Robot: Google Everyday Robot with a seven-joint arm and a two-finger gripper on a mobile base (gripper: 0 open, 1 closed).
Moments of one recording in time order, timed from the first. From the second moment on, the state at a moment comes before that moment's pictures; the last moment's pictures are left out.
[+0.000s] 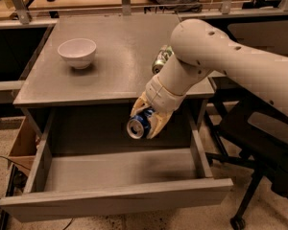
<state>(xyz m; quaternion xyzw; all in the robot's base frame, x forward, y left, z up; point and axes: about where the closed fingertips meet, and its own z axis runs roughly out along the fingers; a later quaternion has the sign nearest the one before) 0.521 -0.003 0.795 -0.90 0.37 0.09 0.22</state>
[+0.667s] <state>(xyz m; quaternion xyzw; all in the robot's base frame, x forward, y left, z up) 0.530 -0.021 0.762 -0.87 0.40 0.15 0.23</state>
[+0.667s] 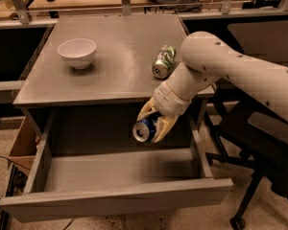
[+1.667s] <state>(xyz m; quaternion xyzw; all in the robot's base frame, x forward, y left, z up) 0.538 -0.035 0.739 -0.86 0.42 0.19 0.23</state>
